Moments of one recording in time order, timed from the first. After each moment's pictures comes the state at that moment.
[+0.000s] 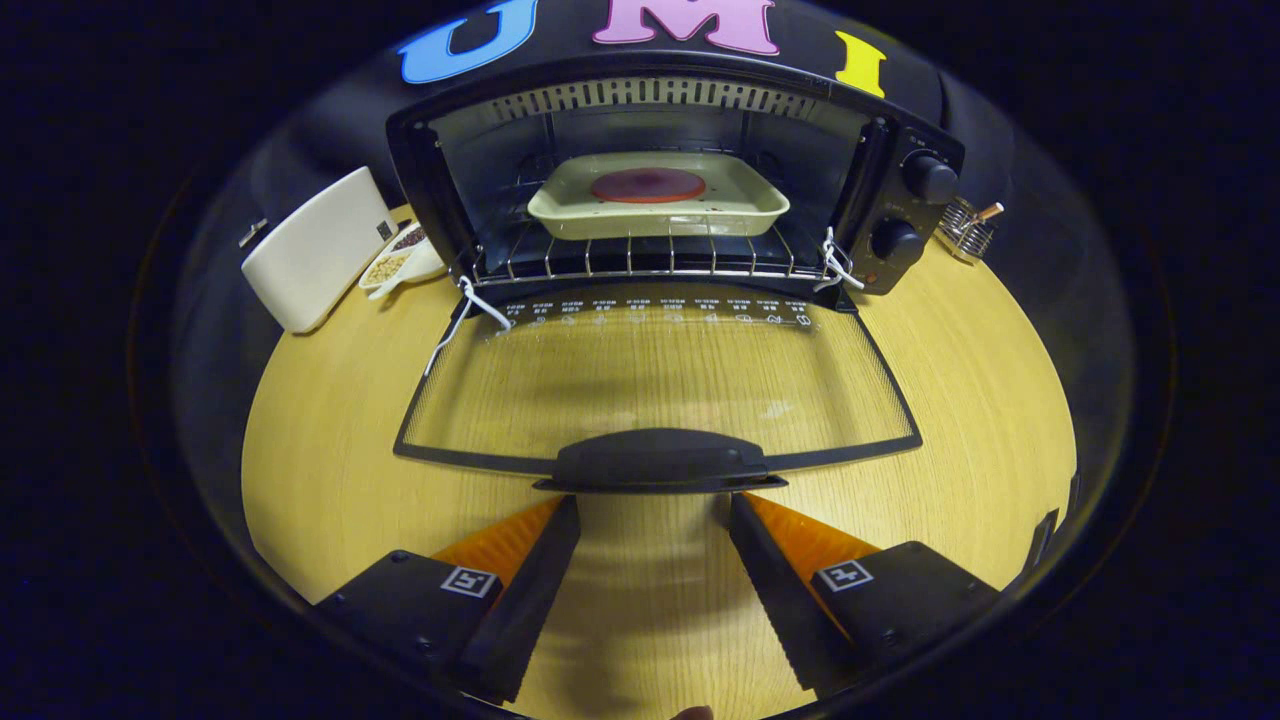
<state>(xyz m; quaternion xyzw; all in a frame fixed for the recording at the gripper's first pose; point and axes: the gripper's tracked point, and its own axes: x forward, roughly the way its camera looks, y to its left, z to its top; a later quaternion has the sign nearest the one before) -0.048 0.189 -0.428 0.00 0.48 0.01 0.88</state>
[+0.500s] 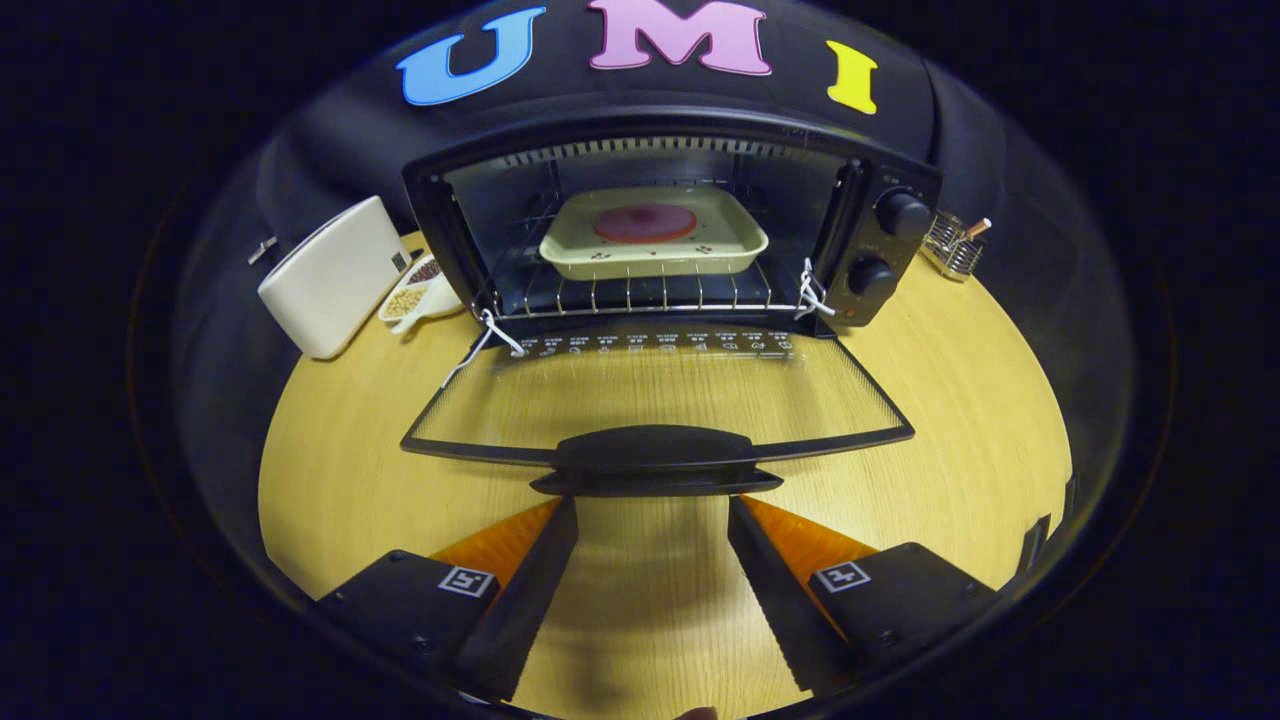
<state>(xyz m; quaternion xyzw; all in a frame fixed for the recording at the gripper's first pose) -0.049 0.191 -0.386 0.02 0.43 0.03 0.90</state>
